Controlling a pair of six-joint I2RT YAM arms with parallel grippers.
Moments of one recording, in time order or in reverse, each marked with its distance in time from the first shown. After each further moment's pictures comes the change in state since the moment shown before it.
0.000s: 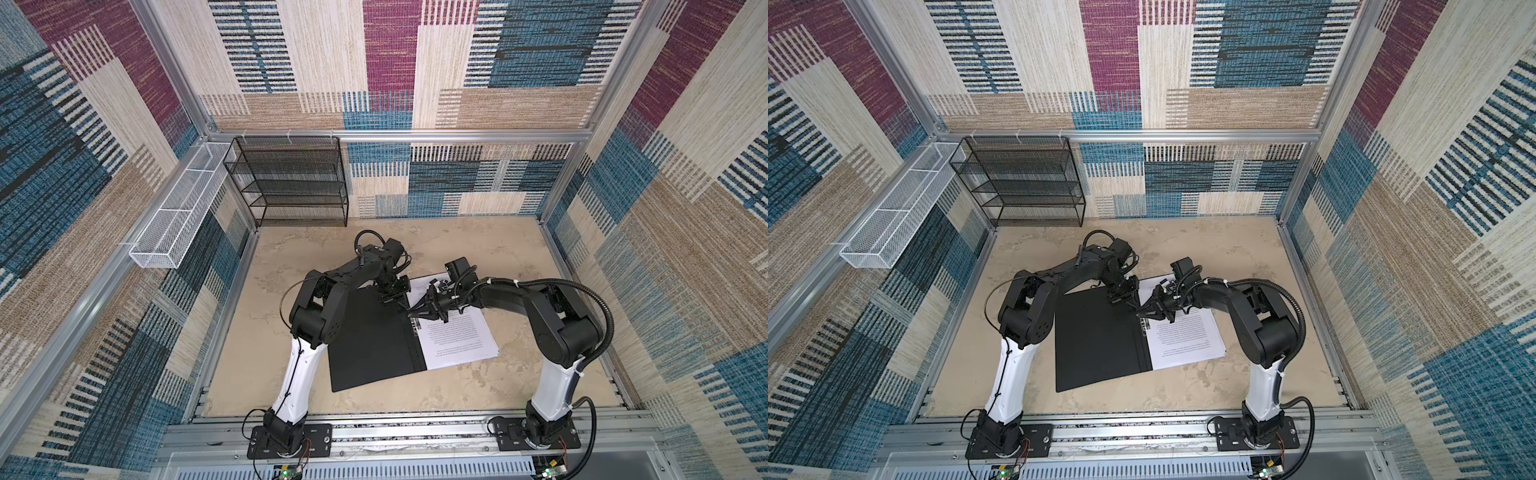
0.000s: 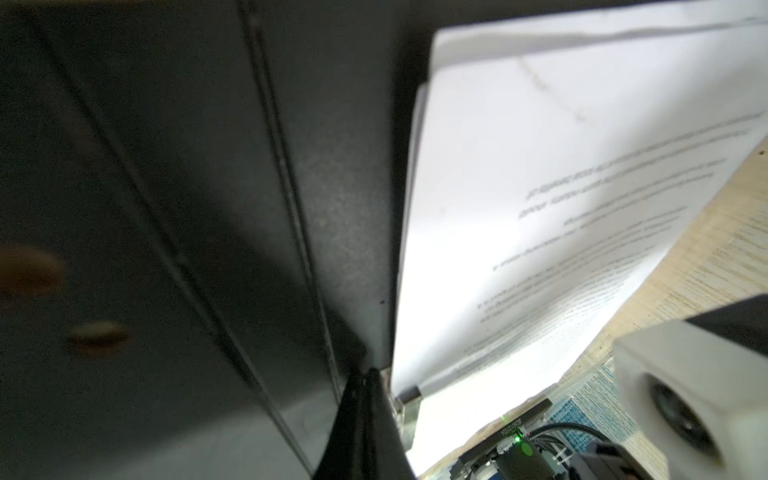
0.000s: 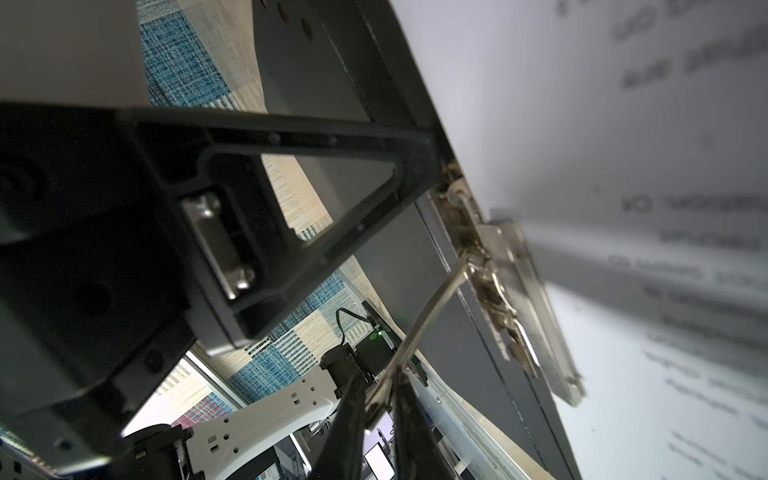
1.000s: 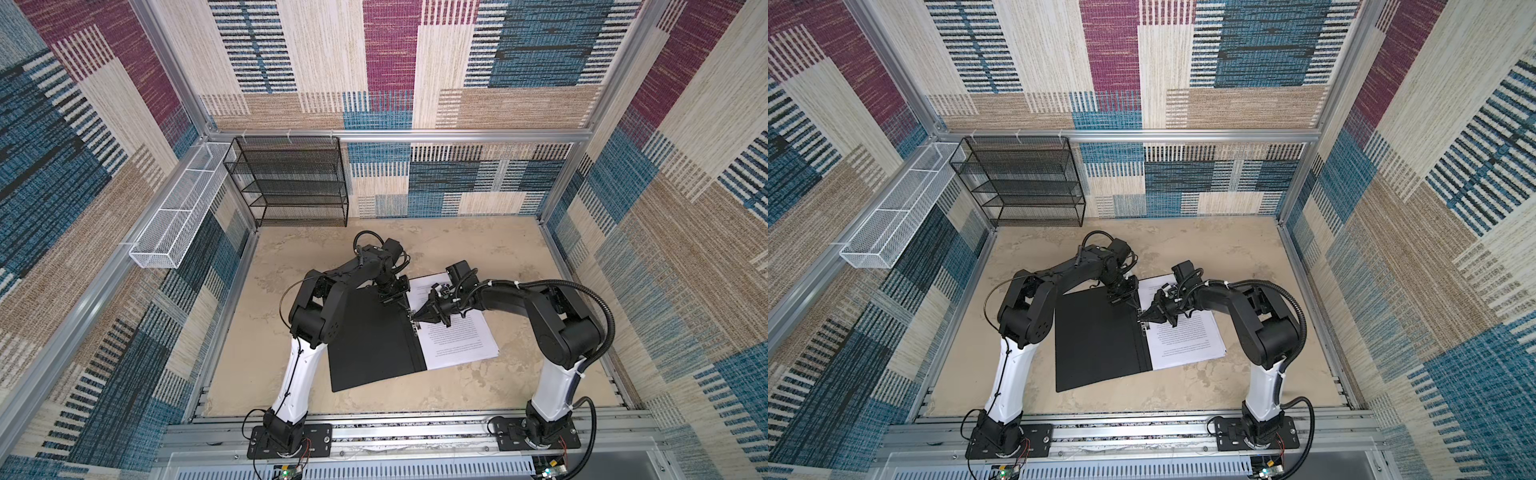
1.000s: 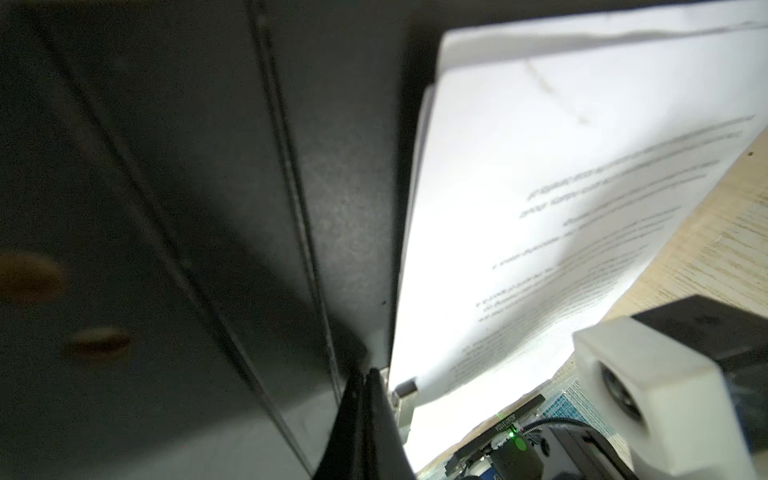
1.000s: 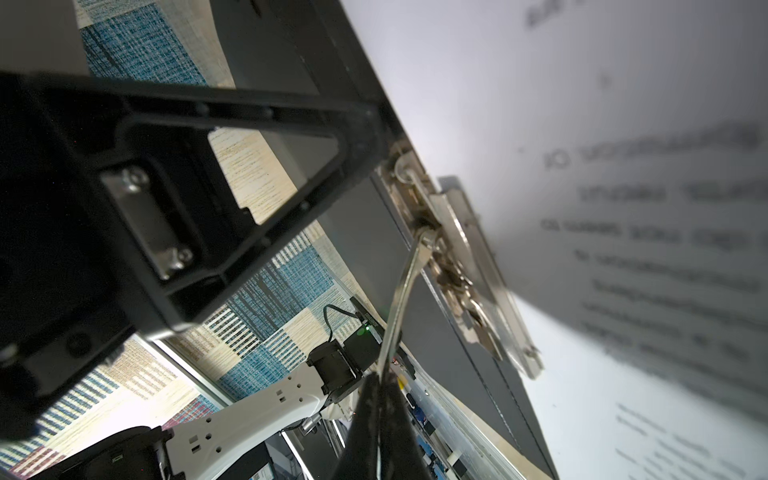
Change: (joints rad) left arm 0.008 0.002 -0.010 0.011 0.021 -0.003; right arm 0.000 -0.023 -0.042 -0.036 0.027 -0.048
